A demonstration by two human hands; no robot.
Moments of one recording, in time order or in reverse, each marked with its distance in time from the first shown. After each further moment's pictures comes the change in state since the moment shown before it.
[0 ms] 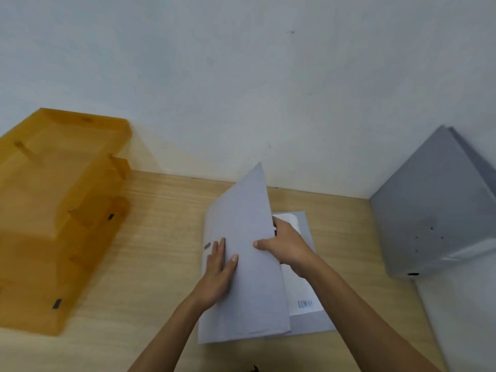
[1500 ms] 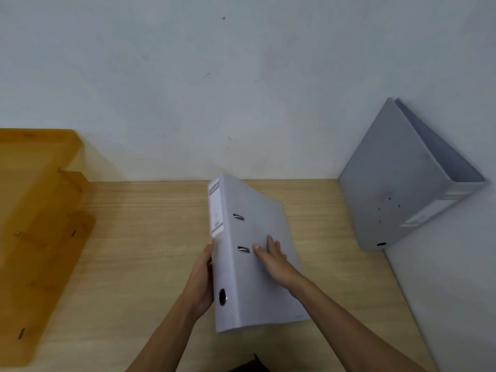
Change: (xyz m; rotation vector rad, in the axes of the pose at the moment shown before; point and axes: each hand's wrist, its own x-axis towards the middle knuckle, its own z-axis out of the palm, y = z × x) left_hand -0.009 0.046 0.044 -0.867 -0.087 -0.227; right_hand 0.004 0.119 -0.022 -0.035 -0.020 0.221
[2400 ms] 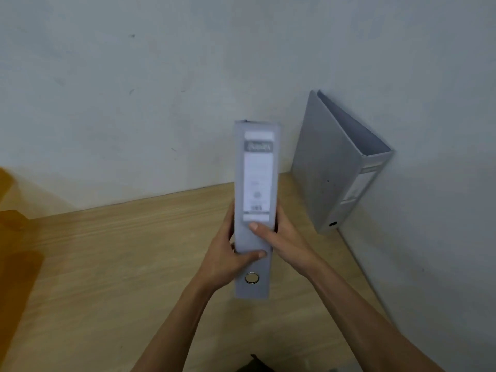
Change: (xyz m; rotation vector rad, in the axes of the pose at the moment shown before) left_hand -0.017 -0.003 0.130 0.741 -0.417 0.594; right_hand -0.099 -0.001 -0.097 0.460 0.240 -0.633
